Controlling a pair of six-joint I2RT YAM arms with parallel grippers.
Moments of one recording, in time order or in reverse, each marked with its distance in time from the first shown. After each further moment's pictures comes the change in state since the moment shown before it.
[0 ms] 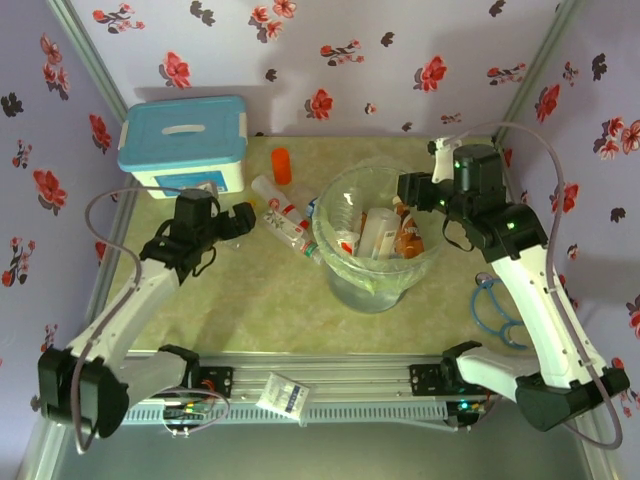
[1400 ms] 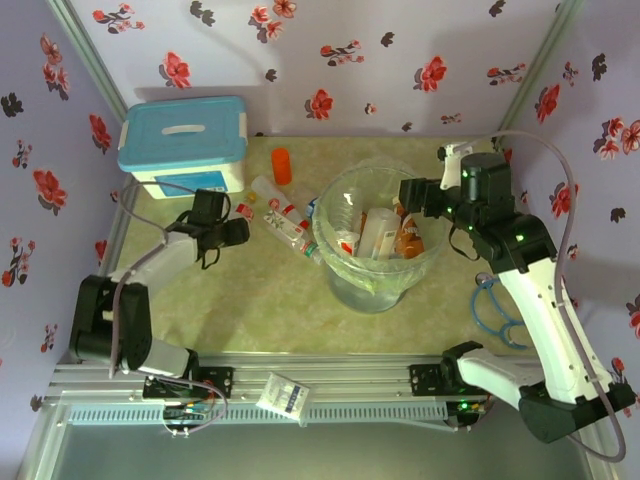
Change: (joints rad) left arm 0.066 0.280 -0.012 0.072 0.049 0.133; right arm -0.007 -0.043 -0.018 -0.025 0.042 0.018
